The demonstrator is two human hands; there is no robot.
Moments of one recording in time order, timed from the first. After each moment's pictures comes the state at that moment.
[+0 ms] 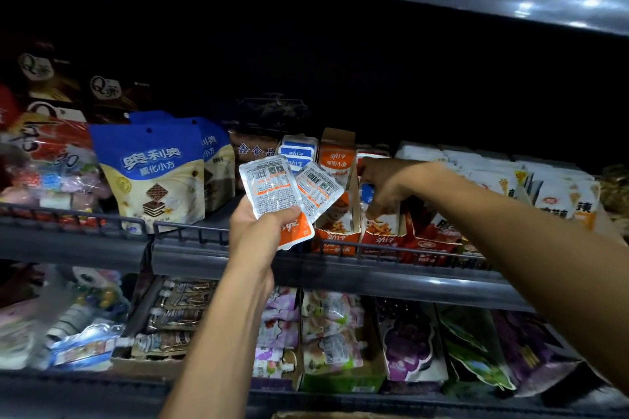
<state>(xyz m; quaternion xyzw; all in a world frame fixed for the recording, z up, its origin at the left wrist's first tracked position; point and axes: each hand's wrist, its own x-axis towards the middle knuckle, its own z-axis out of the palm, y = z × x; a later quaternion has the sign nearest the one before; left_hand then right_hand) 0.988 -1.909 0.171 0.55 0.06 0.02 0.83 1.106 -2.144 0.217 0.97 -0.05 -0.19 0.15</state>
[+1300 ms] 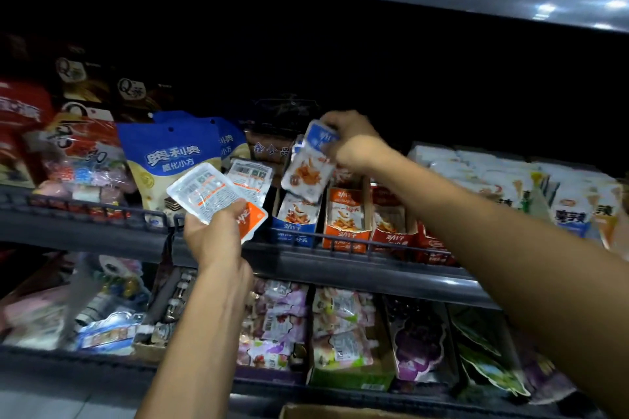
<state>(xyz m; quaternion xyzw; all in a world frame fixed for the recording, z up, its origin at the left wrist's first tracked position) 0.988 -1.874 0.172 0.42 0.22 0.18 0.86 1.055 -2.037 0.269 0.95 0.08 0.15 -0.24</state>
